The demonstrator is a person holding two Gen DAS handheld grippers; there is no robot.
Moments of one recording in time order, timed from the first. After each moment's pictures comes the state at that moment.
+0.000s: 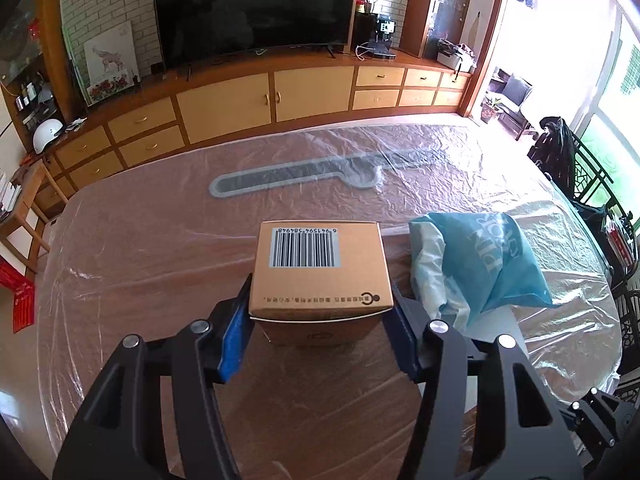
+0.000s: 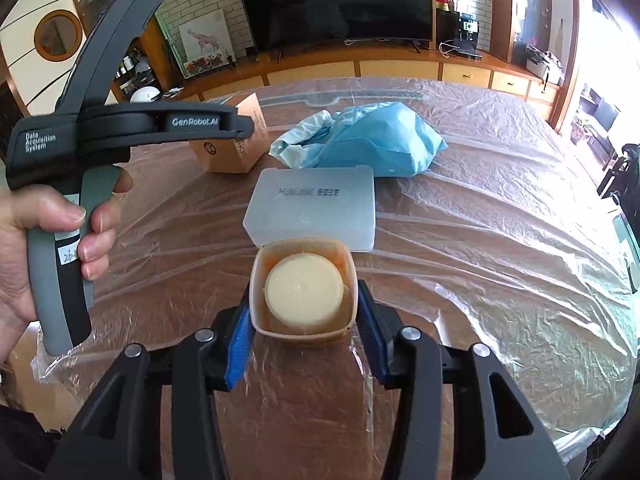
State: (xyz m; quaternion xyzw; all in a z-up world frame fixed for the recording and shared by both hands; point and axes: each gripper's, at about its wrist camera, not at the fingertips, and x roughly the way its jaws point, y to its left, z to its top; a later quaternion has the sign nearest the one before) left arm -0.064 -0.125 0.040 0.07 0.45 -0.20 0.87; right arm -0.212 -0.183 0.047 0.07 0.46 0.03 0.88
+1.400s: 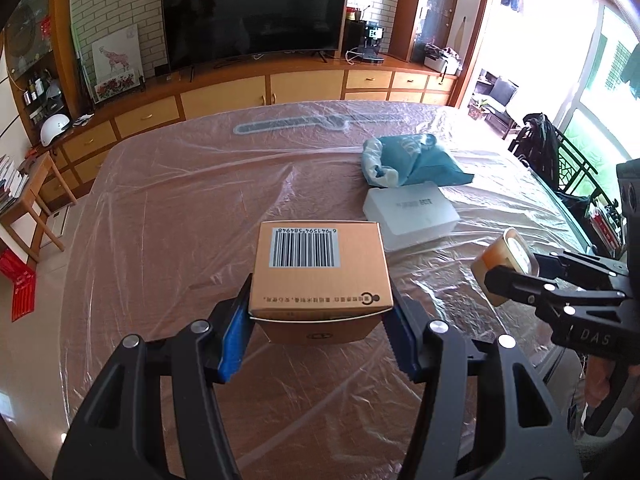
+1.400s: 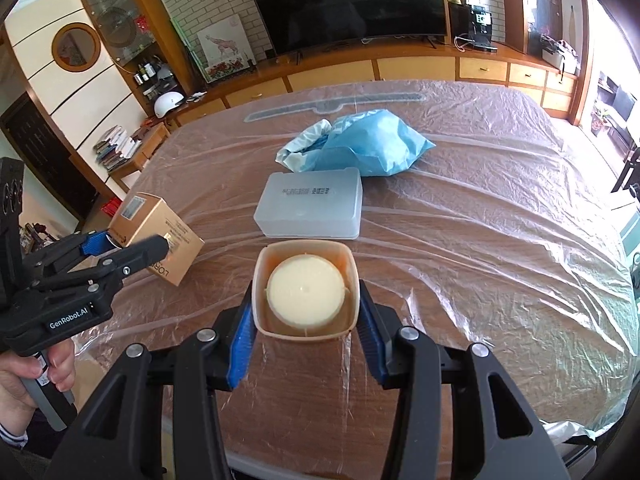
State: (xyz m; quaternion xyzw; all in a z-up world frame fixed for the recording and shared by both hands) left arm -0.191 -0.083 0.057 0.06 0.43 -0.22 0.87; right arm -0.240 -0.217 0.070 0.10 0.46 0.08 0.88
